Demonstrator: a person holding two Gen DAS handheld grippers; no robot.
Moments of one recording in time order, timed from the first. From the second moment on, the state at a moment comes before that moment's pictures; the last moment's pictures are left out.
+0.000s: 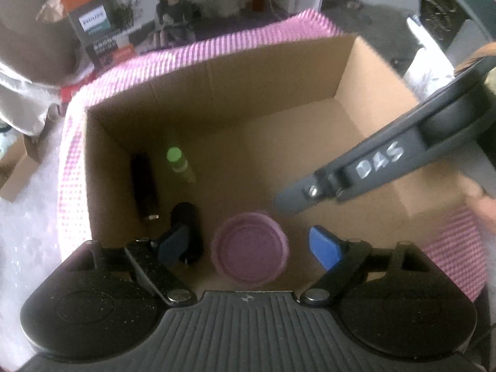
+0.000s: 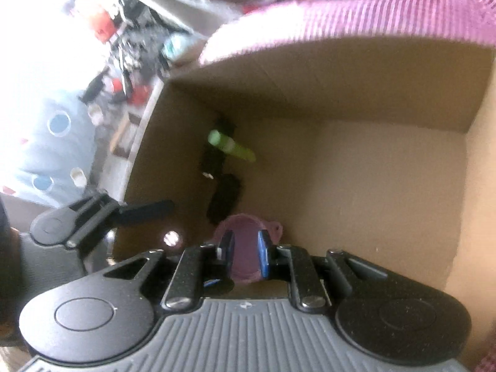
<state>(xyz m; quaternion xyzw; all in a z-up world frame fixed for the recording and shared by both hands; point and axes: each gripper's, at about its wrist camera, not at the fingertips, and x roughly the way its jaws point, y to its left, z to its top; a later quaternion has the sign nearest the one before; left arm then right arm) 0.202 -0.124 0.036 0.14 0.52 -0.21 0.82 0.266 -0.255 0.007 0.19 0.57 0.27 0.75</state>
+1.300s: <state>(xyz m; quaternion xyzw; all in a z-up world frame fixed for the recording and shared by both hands) 0.003 -0.108 -0.013 0.14 0.38 -0.28 0.87 -0.020 -0.332 -0.030 0.28 0.40 0.14 0.86</state>
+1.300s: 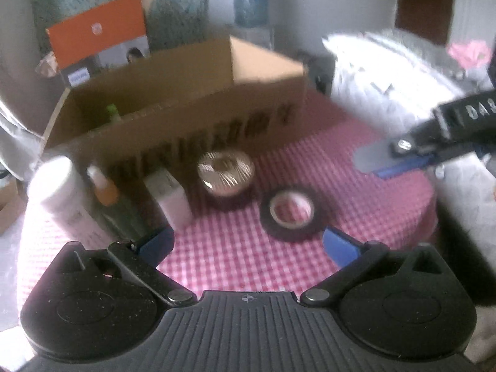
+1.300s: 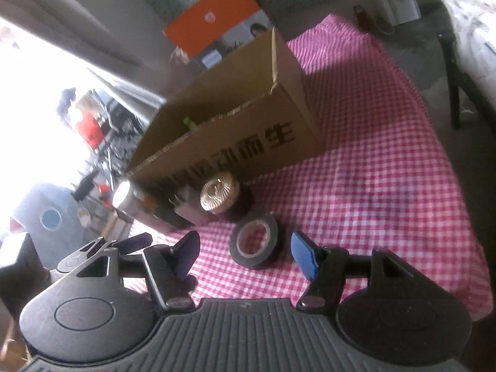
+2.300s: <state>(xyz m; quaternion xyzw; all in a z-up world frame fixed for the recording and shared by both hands) 0.031 -0.143 -0.053 0.15 0.42 -0.35 0.82 0.029 -0.295 -0.070 0.23 0.46 0.14 0.84</state>
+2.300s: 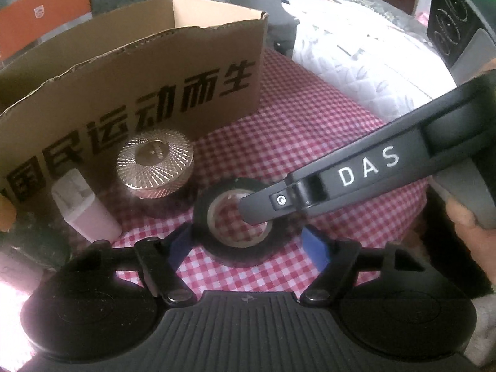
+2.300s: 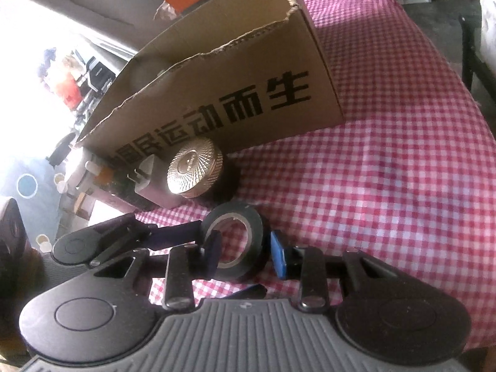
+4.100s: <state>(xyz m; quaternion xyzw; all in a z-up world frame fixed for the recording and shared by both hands) 0.024 -0.121 -0.045 0.15 0.41 -0.30 0.85 0.038 -0.246 -0.058 0.12 0.44 0.18 0.87</state>
